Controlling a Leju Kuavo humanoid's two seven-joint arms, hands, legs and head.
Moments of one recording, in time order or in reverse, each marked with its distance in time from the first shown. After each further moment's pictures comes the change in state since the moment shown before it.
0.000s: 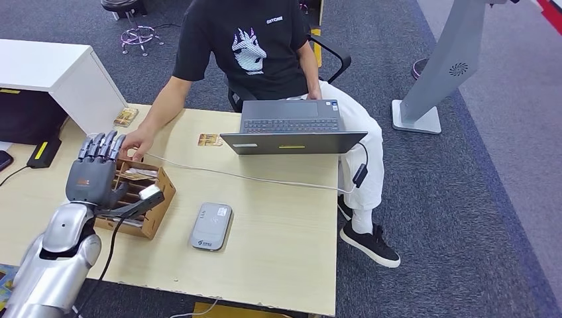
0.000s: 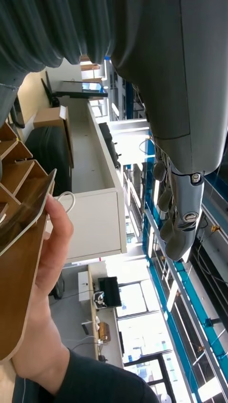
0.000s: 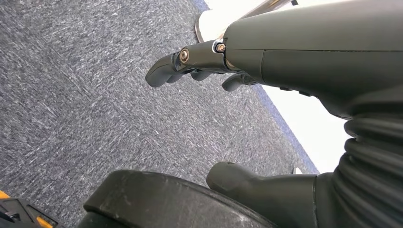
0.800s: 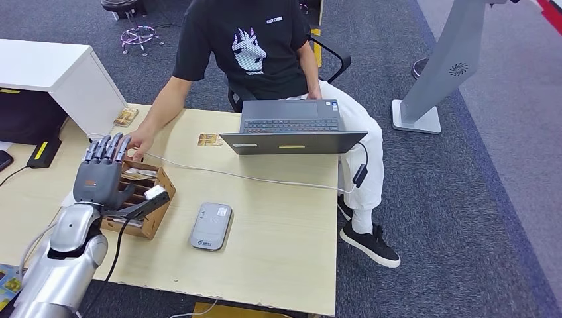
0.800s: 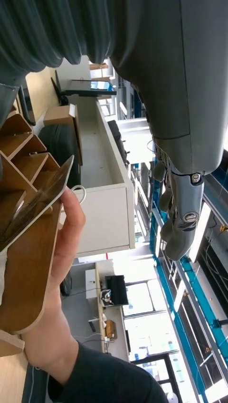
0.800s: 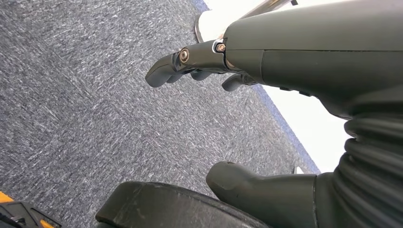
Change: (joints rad) left arm -0.010 -0.031 0.000 0.030 0.000 0.000 -0.004; right arm -0.011 0.000 0.000 -0.002 -0.007 0.000 0.005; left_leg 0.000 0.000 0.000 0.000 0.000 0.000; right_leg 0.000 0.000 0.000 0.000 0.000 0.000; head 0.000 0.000
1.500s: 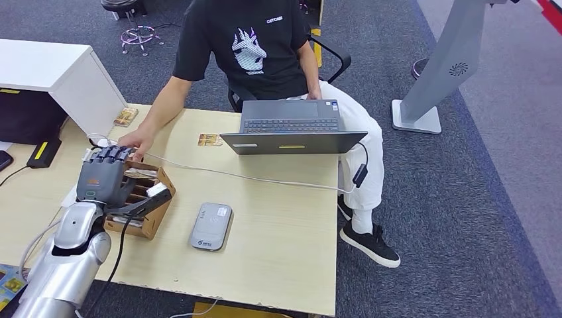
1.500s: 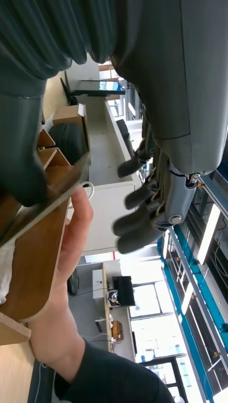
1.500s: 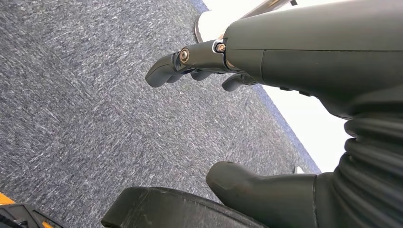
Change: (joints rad) left arm -0.025 -0.015 -0.001 0.039 0.018 -0.006 -0.002; right arm -0.005 0.000 0.000 -0.003 -0.002 -0.004 0.005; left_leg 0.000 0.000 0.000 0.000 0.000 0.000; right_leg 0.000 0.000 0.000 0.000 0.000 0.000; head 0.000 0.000
